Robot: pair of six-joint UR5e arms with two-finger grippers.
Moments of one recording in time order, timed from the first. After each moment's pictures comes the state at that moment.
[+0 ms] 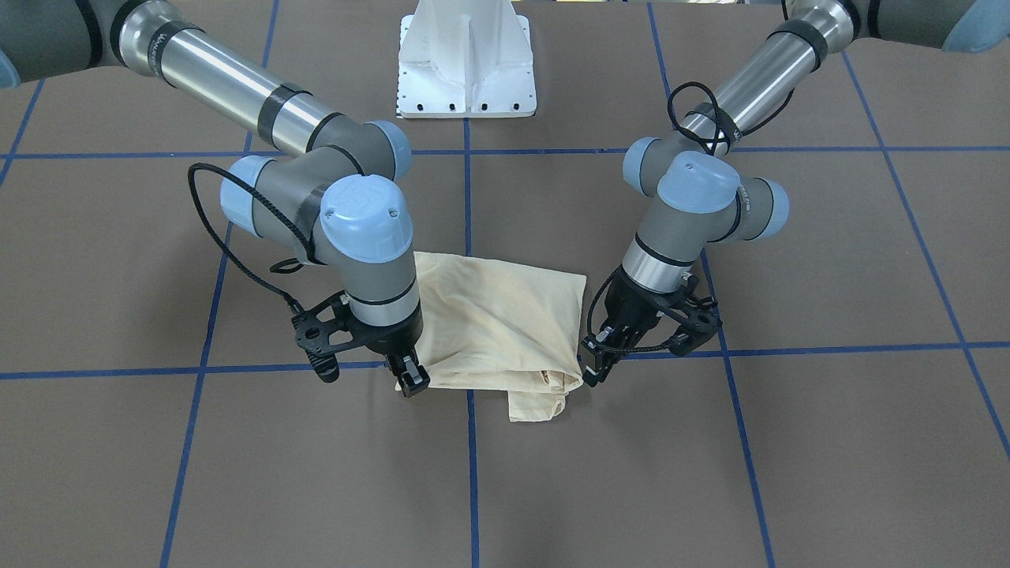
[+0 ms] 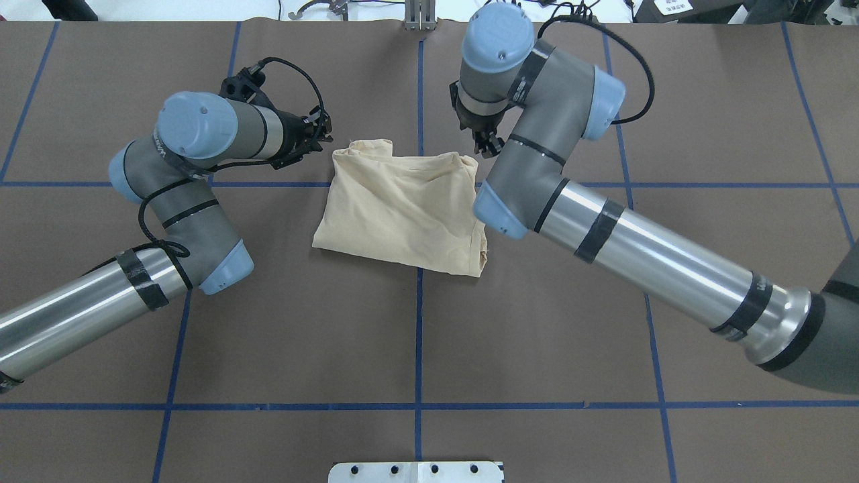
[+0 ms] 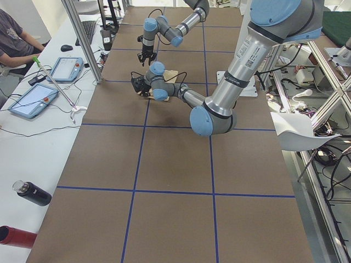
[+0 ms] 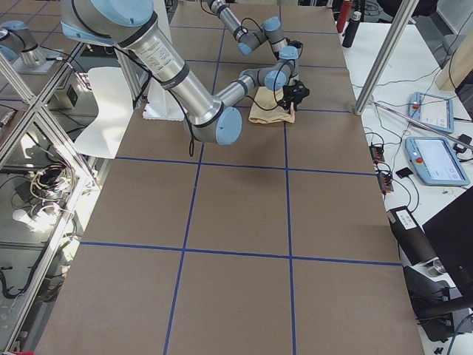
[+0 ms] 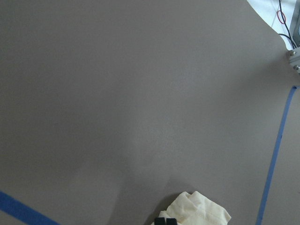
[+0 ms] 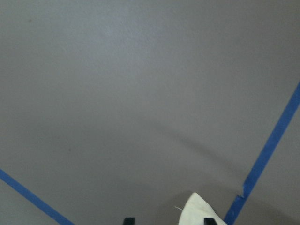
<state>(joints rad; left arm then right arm) -0.74 -2.20 -1.28 -2.40 -1.73 -1.78 0.76 -0.66 1.20 -1.37 1.90 2.10</state>
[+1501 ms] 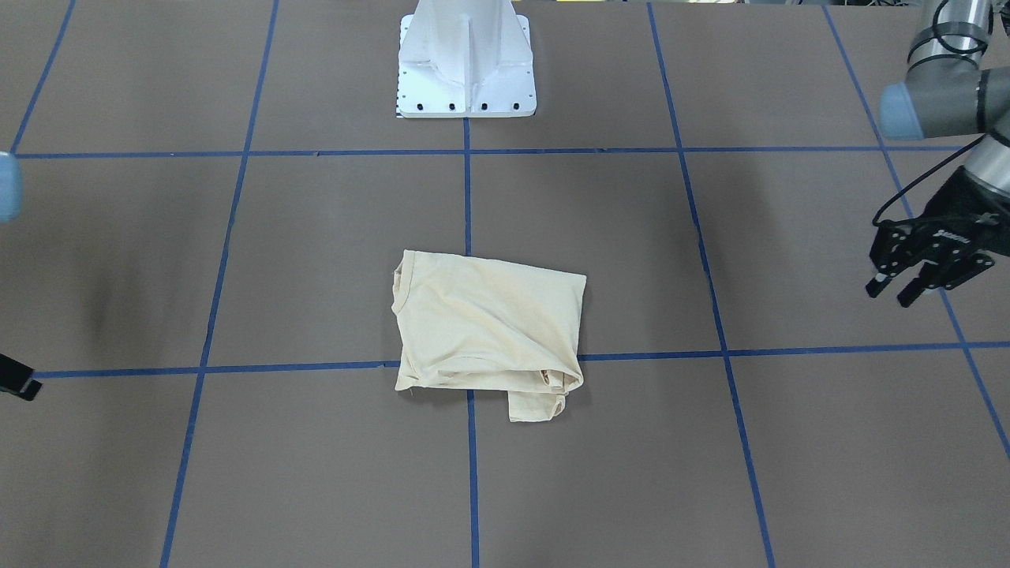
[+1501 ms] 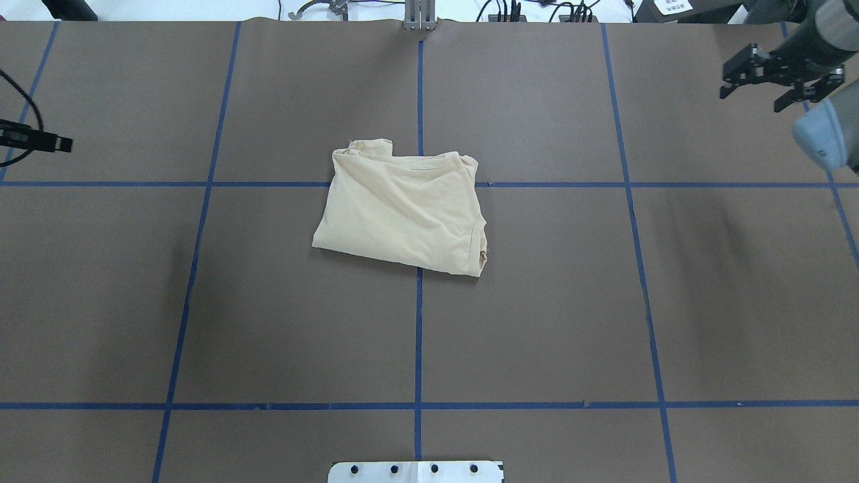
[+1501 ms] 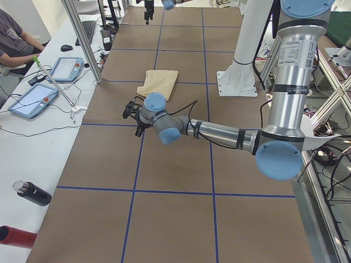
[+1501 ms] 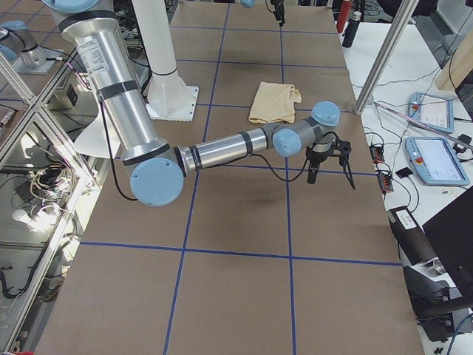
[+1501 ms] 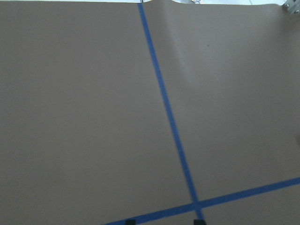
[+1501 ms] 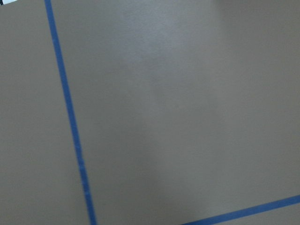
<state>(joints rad) -1.22 -1.60 -1.64 -2.37 -2.21 -0.52 1.29 -1.24 1.47 -1.38 2.30 0.67</state>
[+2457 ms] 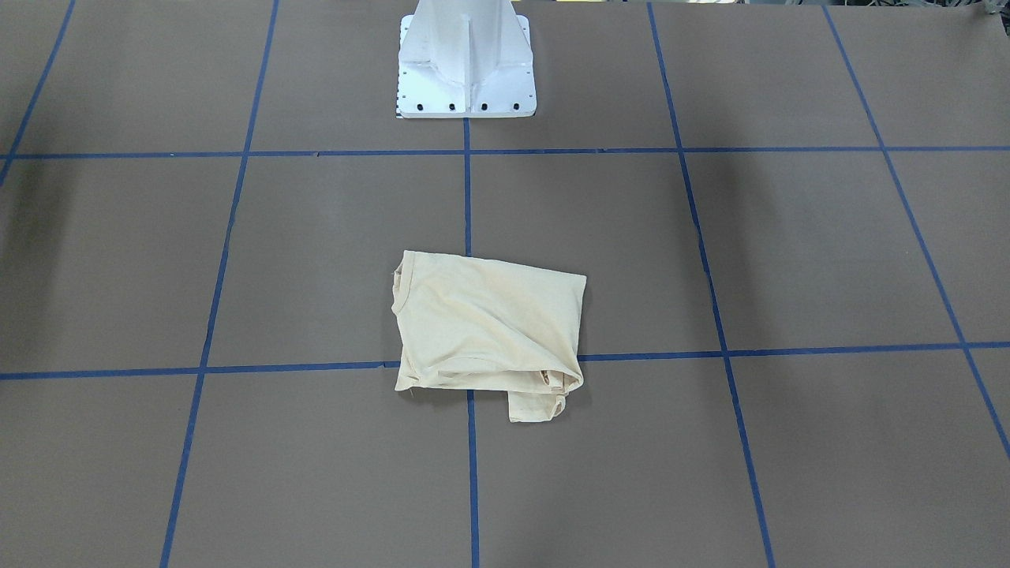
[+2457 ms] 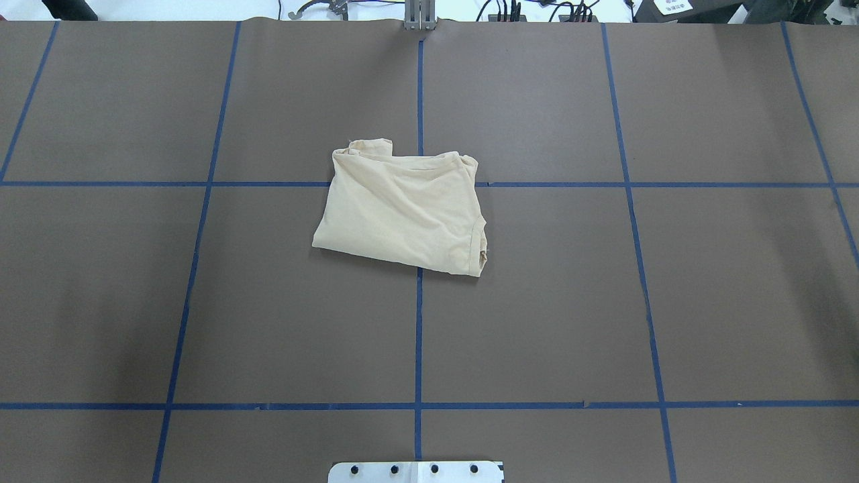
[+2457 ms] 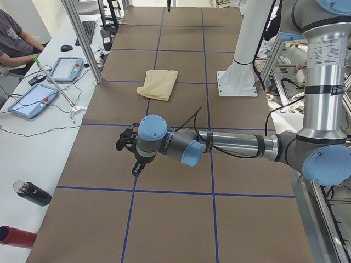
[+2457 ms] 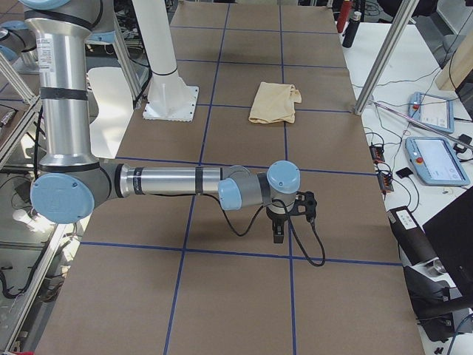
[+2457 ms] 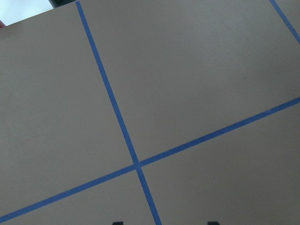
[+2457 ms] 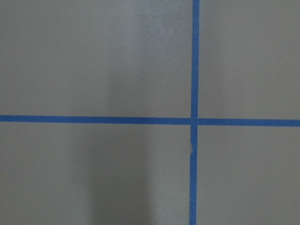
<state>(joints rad) -1.57 -1.52 -1.71 -1.89 -2.40 0.04 1.47 -1.59 1.60 -1.38 2.36 0.21</state>
